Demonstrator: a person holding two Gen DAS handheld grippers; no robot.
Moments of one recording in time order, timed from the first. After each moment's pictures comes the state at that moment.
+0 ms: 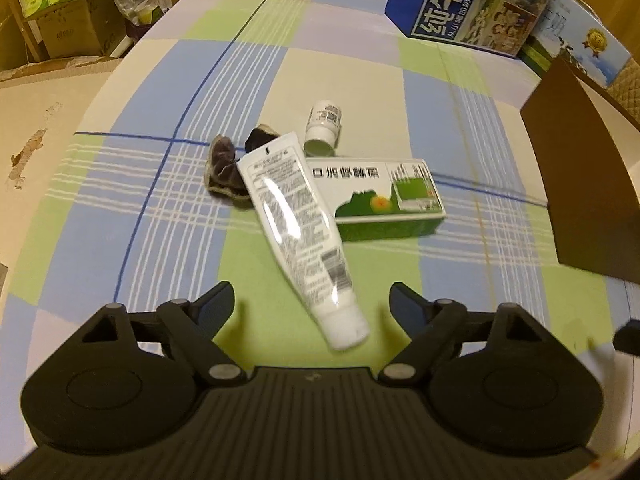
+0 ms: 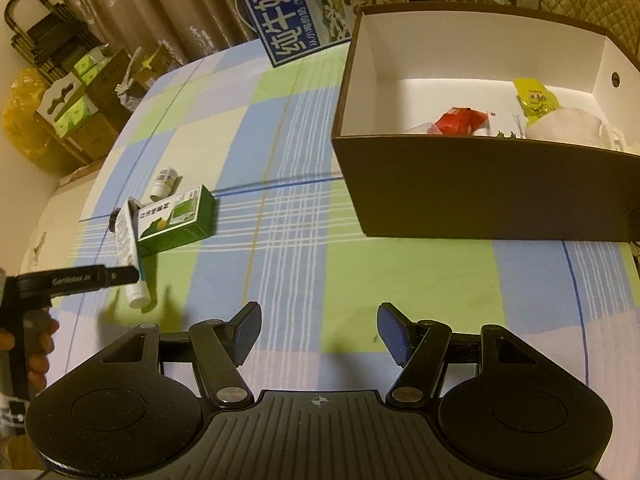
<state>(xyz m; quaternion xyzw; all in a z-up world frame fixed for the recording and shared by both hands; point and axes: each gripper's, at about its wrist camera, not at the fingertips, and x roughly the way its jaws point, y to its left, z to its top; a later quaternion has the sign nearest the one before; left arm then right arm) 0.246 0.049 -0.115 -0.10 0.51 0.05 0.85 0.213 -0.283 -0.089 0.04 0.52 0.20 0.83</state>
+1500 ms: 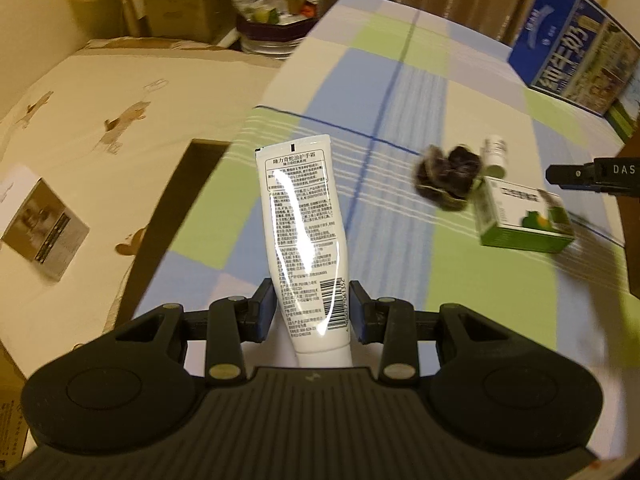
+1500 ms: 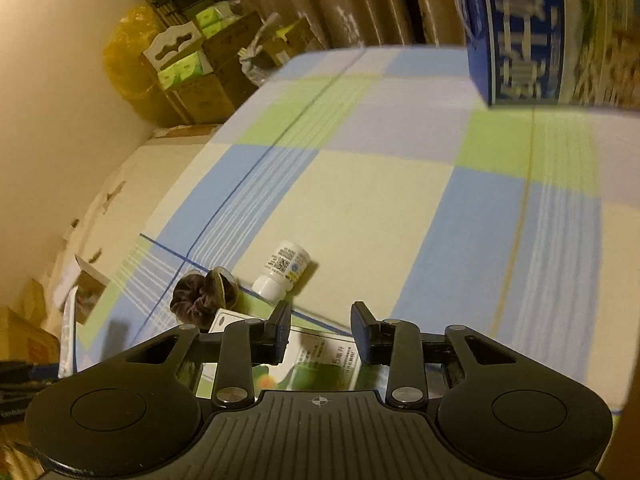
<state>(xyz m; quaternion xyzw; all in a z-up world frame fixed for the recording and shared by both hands) 0.167 0.165 -0.103 -0.13 0.49 0.17 0.85 0.344 -0.088 -0.148 -0.01 0.48 0.39 0.78</state>
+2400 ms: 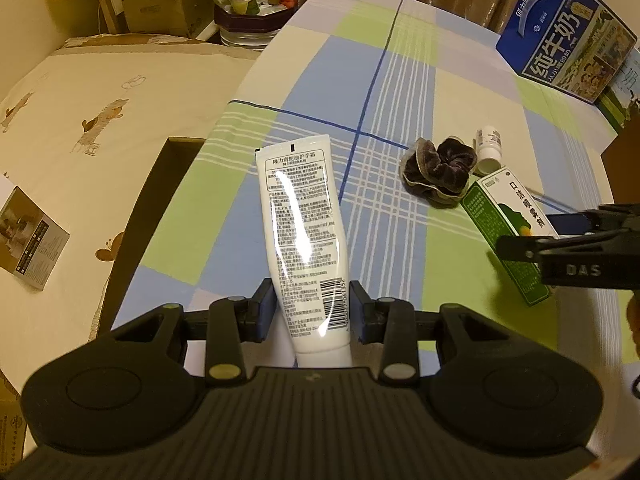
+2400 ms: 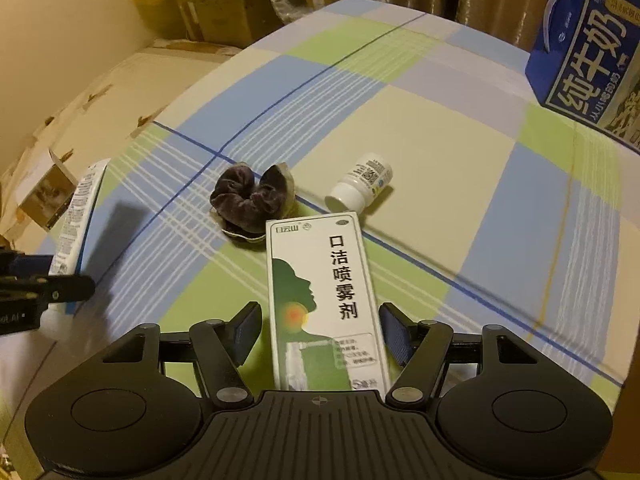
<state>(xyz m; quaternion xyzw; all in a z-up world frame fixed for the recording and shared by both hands) 0.187 0.162 -0.116 -0.13 0.50 0.14 0.85 0.262 -0.030 -0.165 -0.17 0.48 0.38 0.77</state>
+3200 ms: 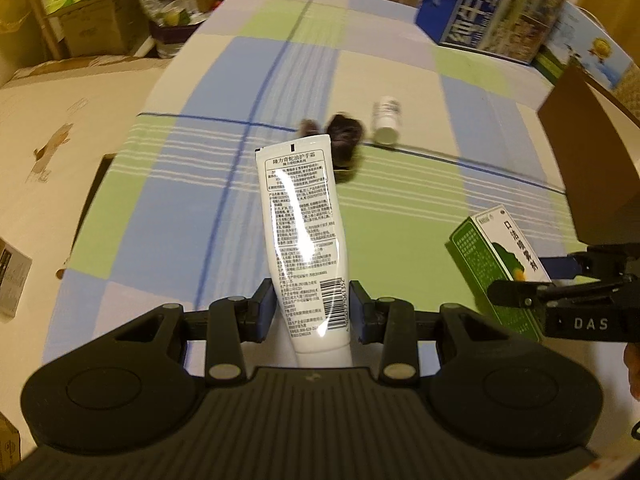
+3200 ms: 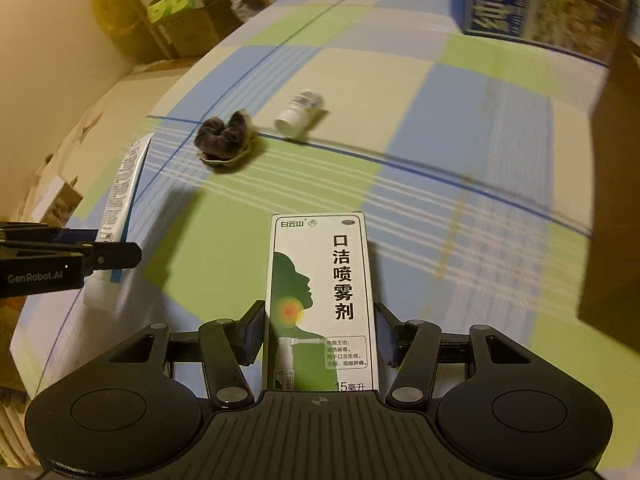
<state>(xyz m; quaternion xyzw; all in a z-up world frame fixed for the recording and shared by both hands) 0.192 0.095 -0.104 -0.10 0.50 0.06 0.86 0.223 -0.134 -0.146 -0.09 0.52 0.34 0.78</state>
